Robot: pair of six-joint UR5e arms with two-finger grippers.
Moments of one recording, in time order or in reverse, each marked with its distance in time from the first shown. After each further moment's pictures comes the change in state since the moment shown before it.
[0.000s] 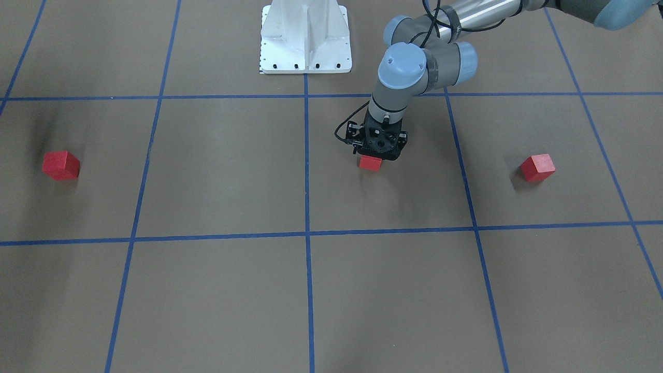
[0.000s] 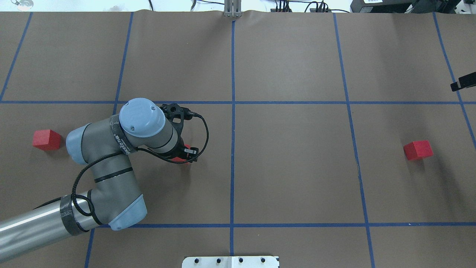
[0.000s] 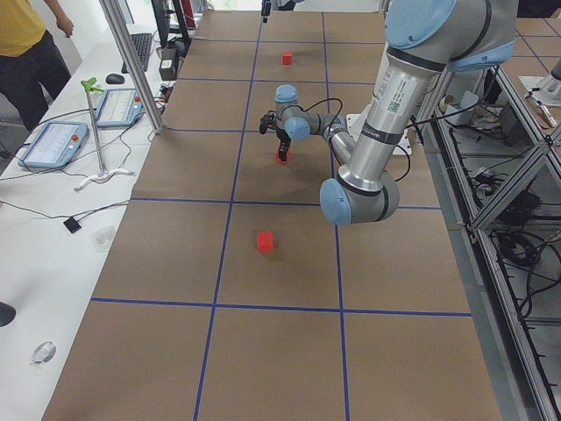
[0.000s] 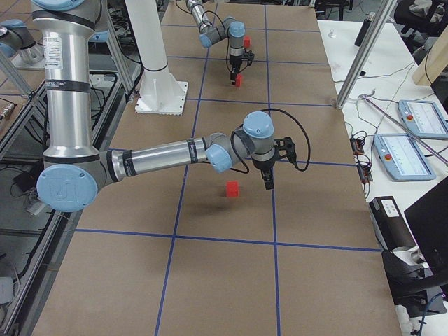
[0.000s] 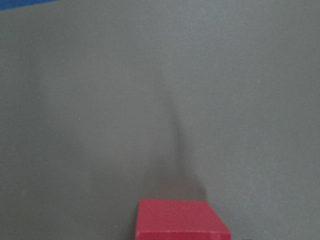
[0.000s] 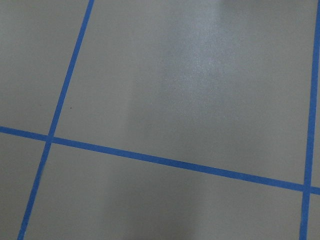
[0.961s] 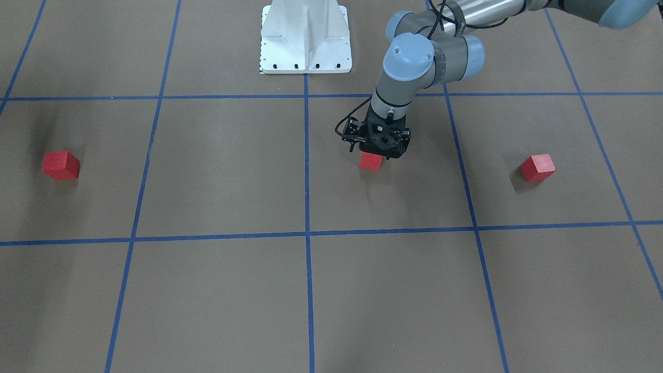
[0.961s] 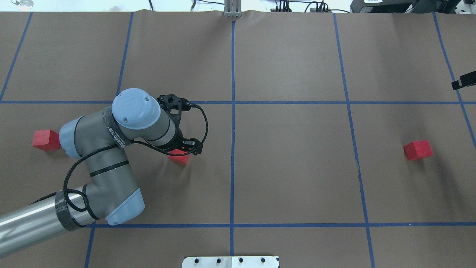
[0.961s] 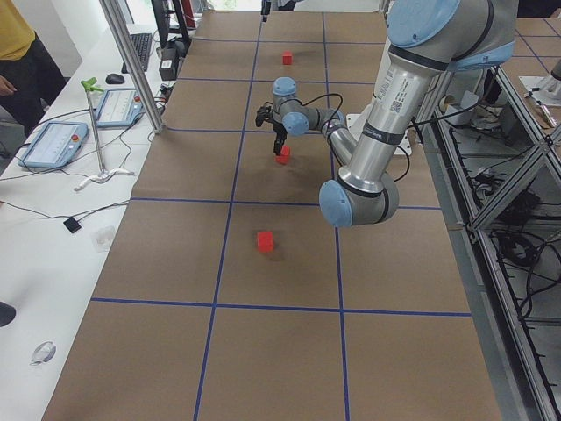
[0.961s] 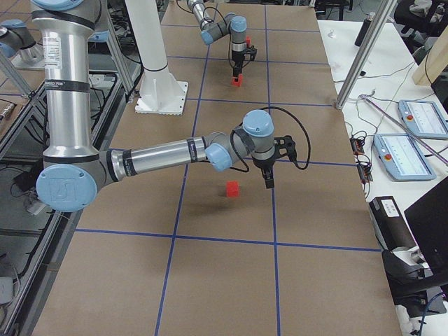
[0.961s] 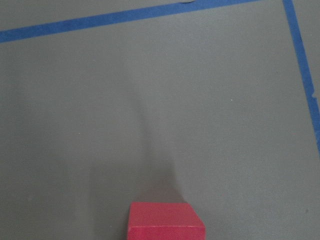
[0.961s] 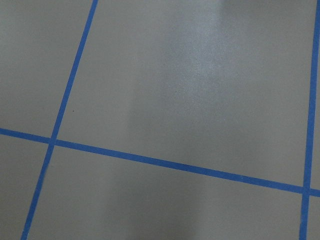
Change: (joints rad) left arm -0.026 -0.001 -0.027 0.004 0.001 0.000; right arm 0.004 0.000 0.009 0.000 0.002 0.004
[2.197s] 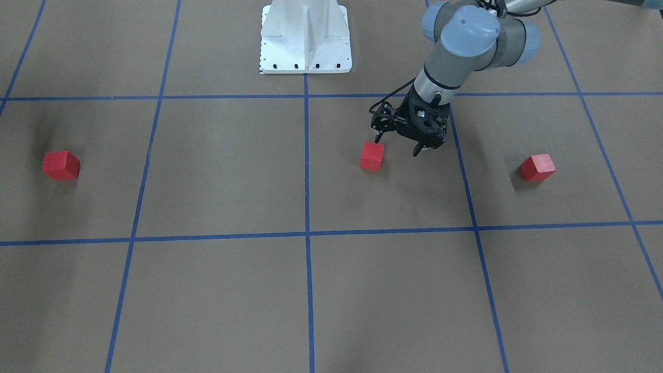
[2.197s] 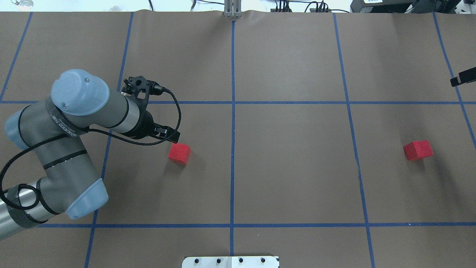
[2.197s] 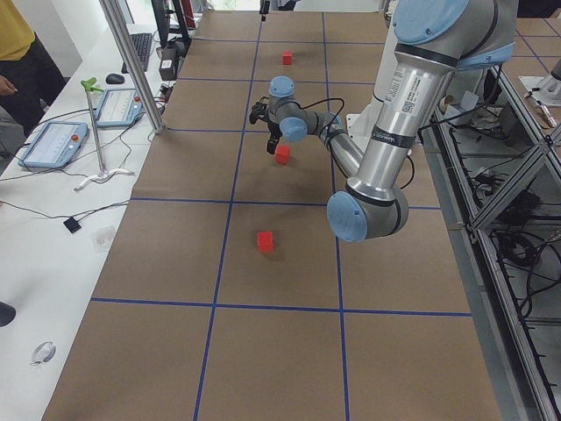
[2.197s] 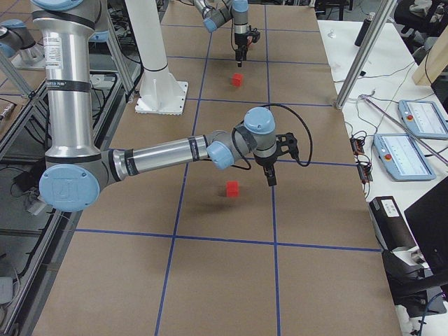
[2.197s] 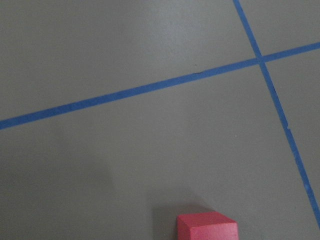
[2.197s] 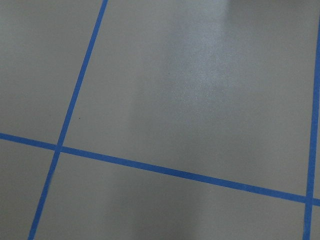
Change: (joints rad) left arm -0.073 0.127 -0.151 -0.081 -0.040 0.088; right arm 0.003 0.012 0.002 0.000 -0.002 -0.001
